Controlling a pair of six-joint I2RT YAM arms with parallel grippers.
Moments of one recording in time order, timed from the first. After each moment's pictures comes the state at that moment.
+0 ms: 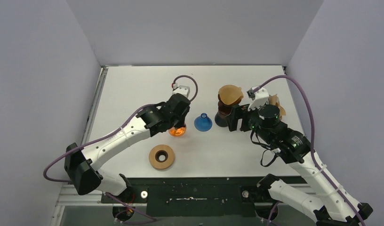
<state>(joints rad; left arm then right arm) -0.86 1.39 1.30 -0.74 -0.40 -0.51 0.64 0.83 1.06 -0.65 0.15 0.27</state>
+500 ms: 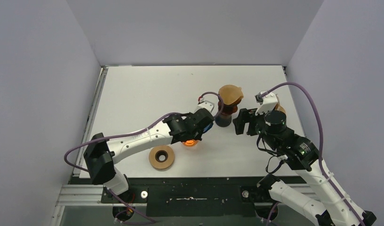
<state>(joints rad) -1.07 1.58 1.36 -0.71 -0.44 -0.49 0.64 0.74 1.06 -0.75 0.25 0.27</state>
